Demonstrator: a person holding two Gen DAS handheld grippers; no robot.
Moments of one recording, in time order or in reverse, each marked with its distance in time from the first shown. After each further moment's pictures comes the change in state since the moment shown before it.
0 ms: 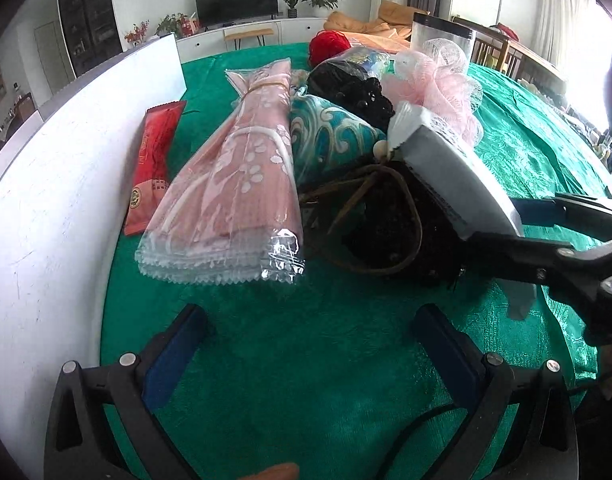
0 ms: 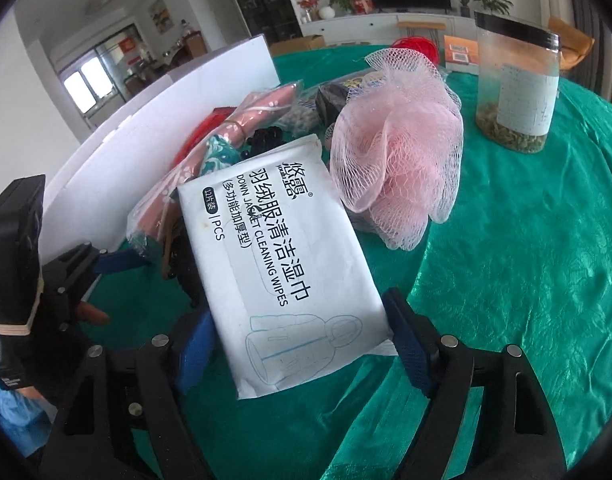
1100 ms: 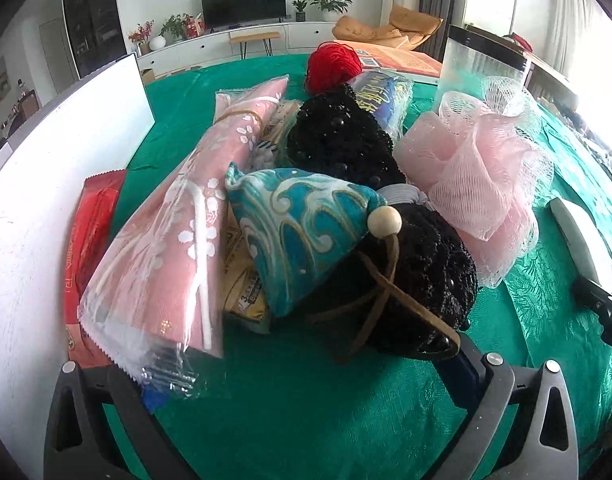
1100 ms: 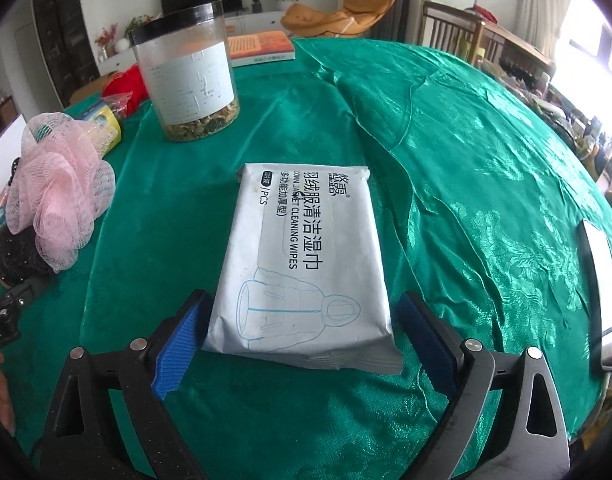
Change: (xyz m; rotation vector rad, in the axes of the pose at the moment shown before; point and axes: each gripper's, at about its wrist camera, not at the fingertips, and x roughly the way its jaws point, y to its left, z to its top) left arm 0.067 -0.008 0.091 -0.033 -0.014 0.016; right arm -0.047 -0.112 -0.016 0.389 -0.055 -0.640
